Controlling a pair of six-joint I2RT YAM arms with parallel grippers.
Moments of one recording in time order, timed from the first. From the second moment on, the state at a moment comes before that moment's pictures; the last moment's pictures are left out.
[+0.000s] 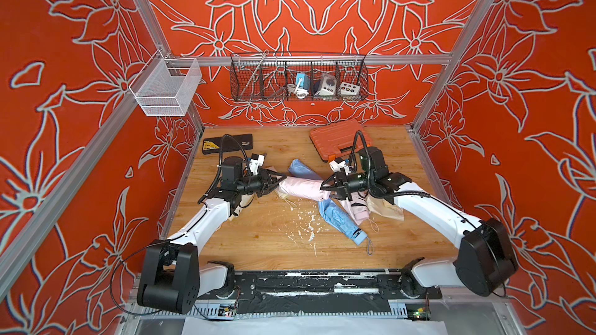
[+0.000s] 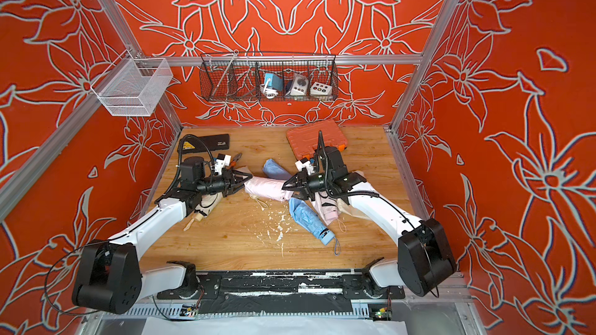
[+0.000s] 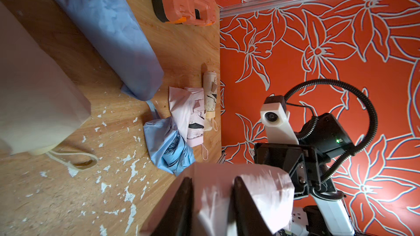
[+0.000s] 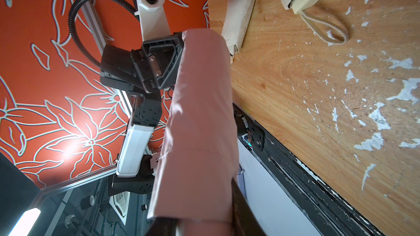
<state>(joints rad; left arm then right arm) -0.08 1.25 0.70 0.05 0.94 -0.98 0.51 1.38 0.97 -0.23 -1.06 1.11</state>
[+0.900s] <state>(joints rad) 0.01 1.25 0.76 -0.17 0.86 -0.83 0.48 1.37 0.97 -0.31 -1.08 1.02</state>
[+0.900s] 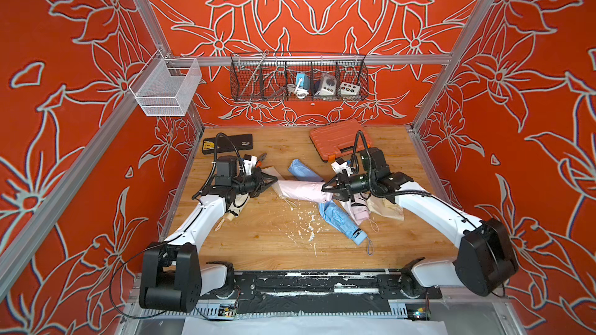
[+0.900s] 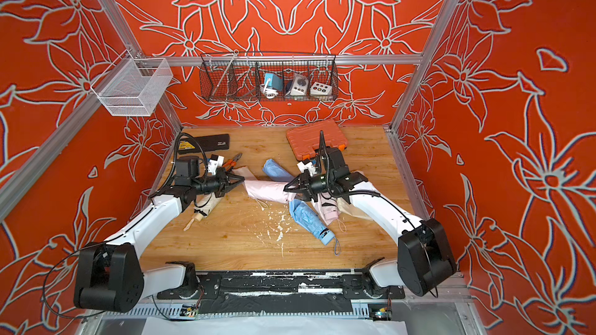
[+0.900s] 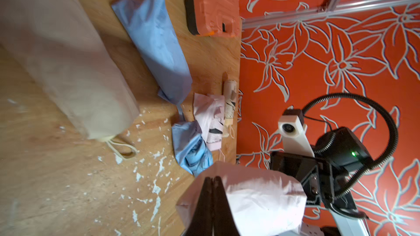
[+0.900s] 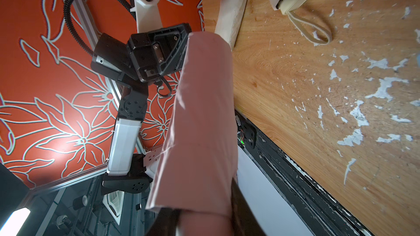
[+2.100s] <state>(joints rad) -0.08 1.26 0.70 0.11 1.00 -0.97 0.47 1.38 0.96 -0.18 -1.13 1.10</state>
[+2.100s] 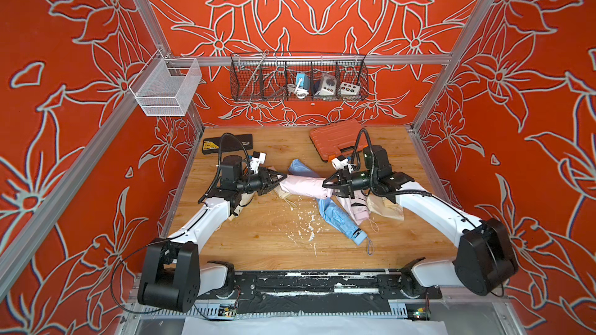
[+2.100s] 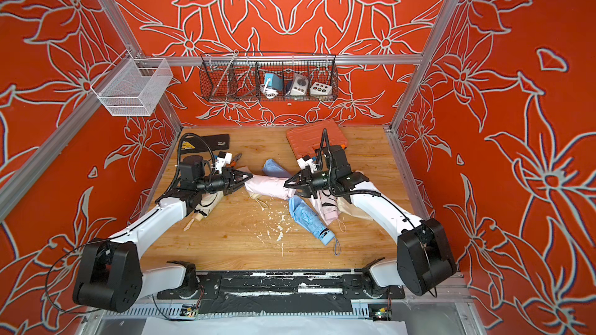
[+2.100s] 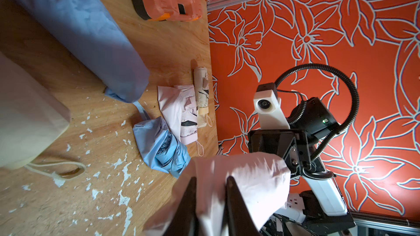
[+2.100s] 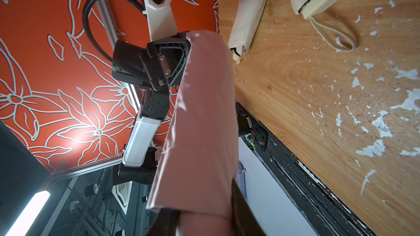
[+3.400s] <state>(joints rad) 0.01 1.29 0.80 -0.15 0.94 -0.79 0.47 1.37 0.90 -0.22 -1.14 0.99</state>
